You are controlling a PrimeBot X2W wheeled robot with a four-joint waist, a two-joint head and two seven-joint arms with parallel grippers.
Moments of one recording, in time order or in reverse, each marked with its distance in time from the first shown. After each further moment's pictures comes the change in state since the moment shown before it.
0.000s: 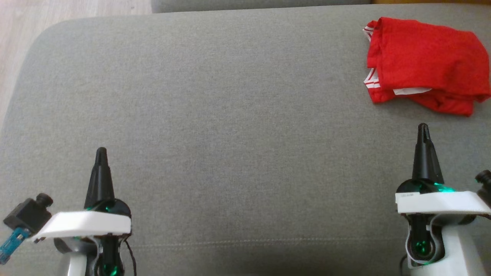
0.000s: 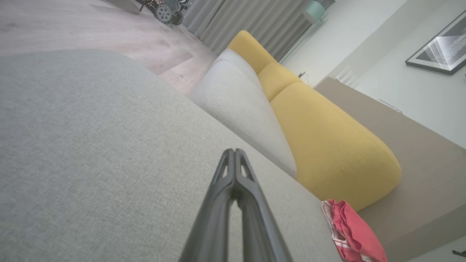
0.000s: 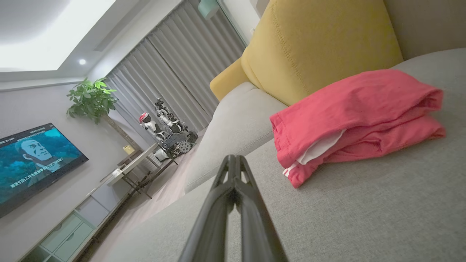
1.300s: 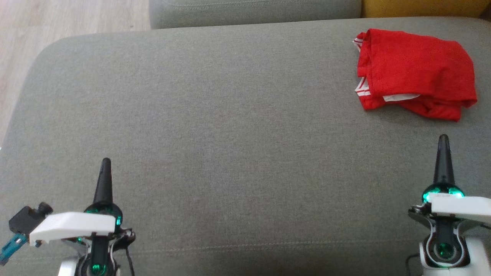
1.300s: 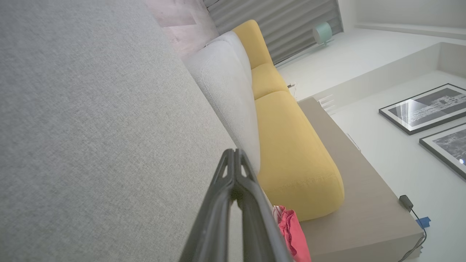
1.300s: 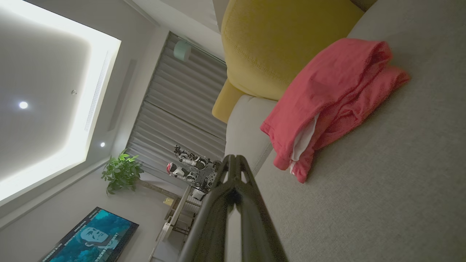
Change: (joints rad) left arm -0.018 0.010 0.010 0.093 -0.394 -0.025 0.102; right arm 0.014 -0.009 -0.061 0.011 0.473 0.000 0.104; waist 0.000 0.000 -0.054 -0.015
